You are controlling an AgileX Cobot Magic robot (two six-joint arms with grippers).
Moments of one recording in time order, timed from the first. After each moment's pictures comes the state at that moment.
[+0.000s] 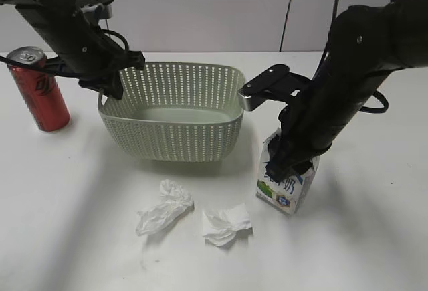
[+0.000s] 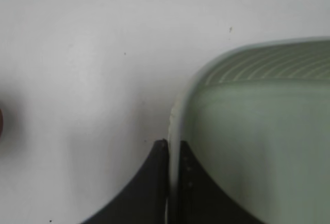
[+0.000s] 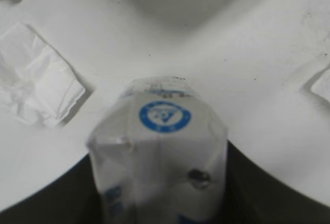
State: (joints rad) left arm -0.33 1.96 -1.43 -0.16 0.75 -0.07; right arm 0.54 1.83 -1.10 0.24 0.69 -0.44
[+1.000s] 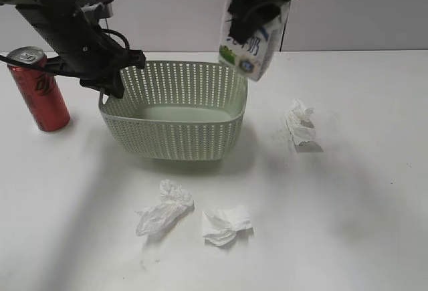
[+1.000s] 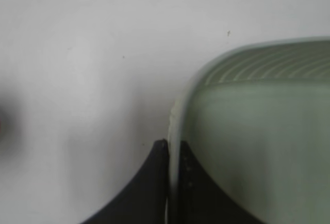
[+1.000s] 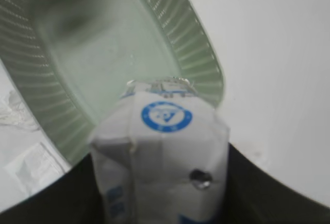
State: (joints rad) left arm -0.33 1.96 -1.43 -0.17 0.75 -0.07; right arm 0.61 1.98 -1.90 0.13 1.13 -0.42
